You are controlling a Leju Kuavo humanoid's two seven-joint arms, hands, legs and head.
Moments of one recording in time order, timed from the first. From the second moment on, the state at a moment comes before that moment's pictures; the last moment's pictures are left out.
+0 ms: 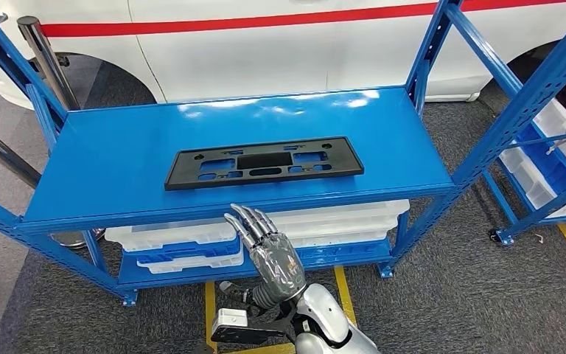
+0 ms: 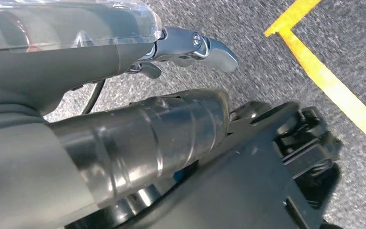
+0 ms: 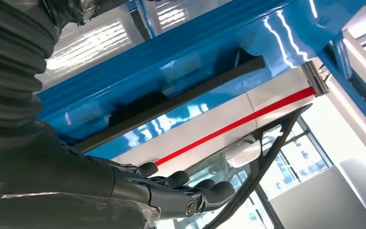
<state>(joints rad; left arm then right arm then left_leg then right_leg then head) -0.13 -0.23 0.82 -0.21 -1.27 -0.08 -0.30 -0.32 0.09 0.86 -1.25 0.85 -0.52 -0.36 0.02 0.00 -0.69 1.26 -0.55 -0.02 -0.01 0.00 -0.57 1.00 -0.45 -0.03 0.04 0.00</state>
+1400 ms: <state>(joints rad) -0.13 -0.23 0.82 -0.21 -1.26 -0.08 -0.30 -0.40 -0.02 0.82 -1.34 1.08 -0.52 -0.23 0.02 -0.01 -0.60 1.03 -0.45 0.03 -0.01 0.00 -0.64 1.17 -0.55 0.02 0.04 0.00</state>
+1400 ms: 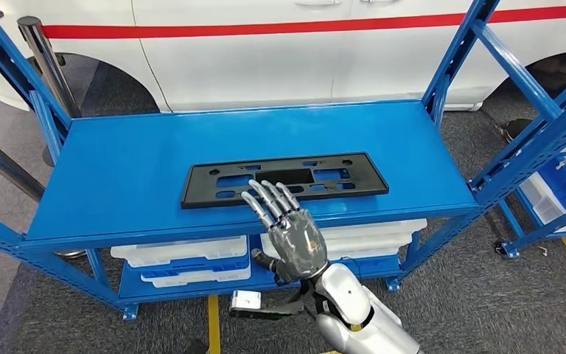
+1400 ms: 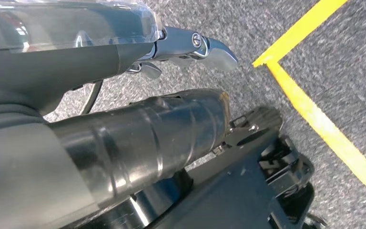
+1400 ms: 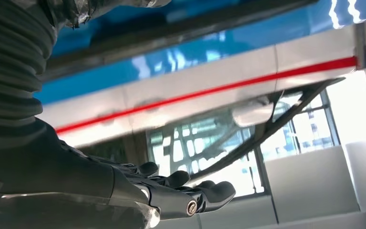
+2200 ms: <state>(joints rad) -0.13 -0.22 0.81 -0.21 -1.26 -0.08 -0.30 -0.44 -0.11 0.79 -1.42 1.11 -0.45 -0.20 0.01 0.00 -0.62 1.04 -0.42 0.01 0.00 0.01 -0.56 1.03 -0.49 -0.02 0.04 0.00</state>
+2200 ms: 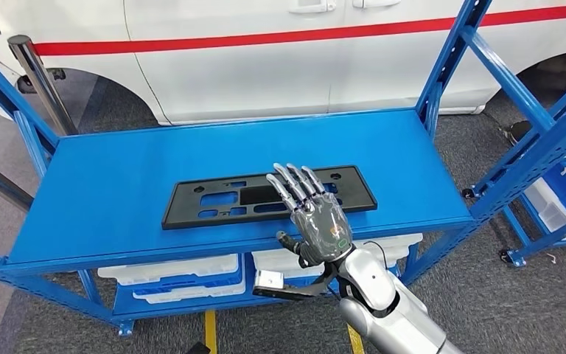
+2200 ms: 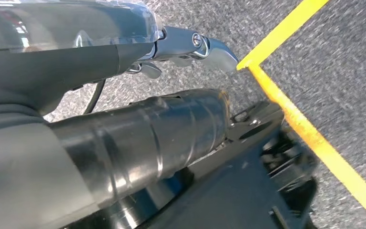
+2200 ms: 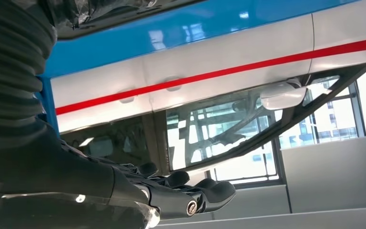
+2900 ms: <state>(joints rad) -0.14 -0.22 0.80 -0.21 -1.26 -0.08 -0.30 -0.48 -0.12 0.79 -1.42 1.08 -0.36 -0.20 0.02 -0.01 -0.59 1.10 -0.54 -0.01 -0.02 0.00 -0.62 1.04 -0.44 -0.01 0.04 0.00</state>
